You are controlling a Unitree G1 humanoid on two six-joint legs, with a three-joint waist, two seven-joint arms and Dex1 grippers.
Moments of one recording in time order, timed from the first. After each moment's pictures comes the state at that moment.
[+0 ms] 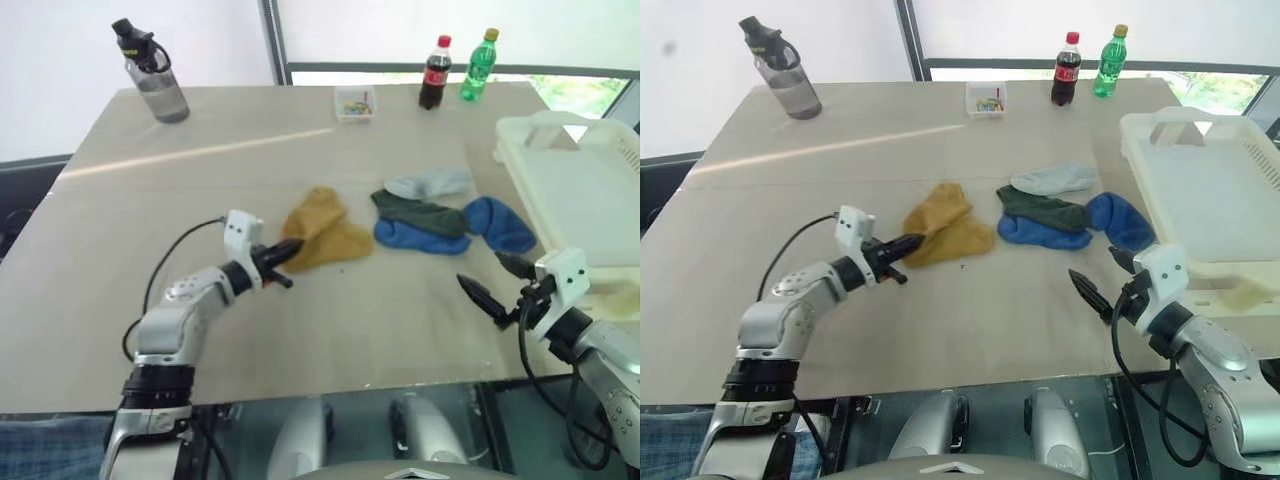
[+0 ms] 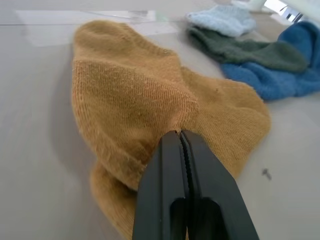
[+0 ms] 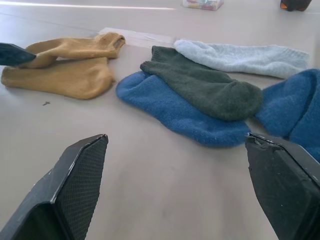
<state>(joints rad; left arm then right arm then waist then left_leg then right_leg) -0.34 0.39 0.07 0.00 -0.47 0.58 -0.63 0.17 -0.52 -0.23 -0.55 0.51 0.50 0.53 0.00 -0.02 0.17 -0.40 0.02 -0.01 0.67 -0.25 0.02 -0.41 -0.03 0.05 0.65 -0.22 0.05</state>
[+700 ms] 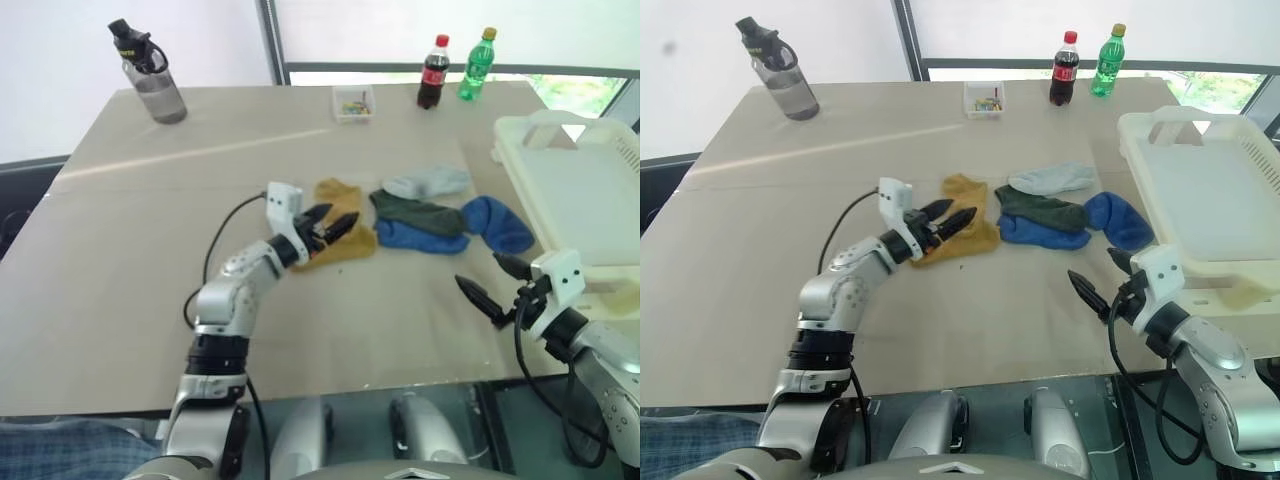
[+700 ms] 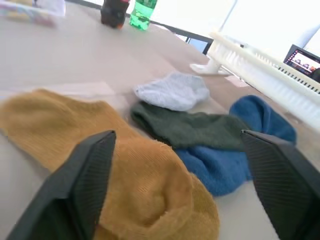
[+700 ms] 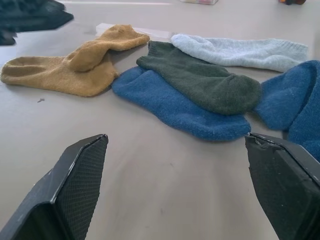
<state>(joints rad) -0.46 0.28 0.10 0.02 -0.51 0.56 -0.60 0.16 -0.51 -0.21 -0.55 0.50 0.49 0.53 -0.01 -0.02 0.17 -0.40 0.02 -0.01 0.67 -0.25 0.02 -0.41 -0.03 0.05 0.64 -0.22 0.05</state>
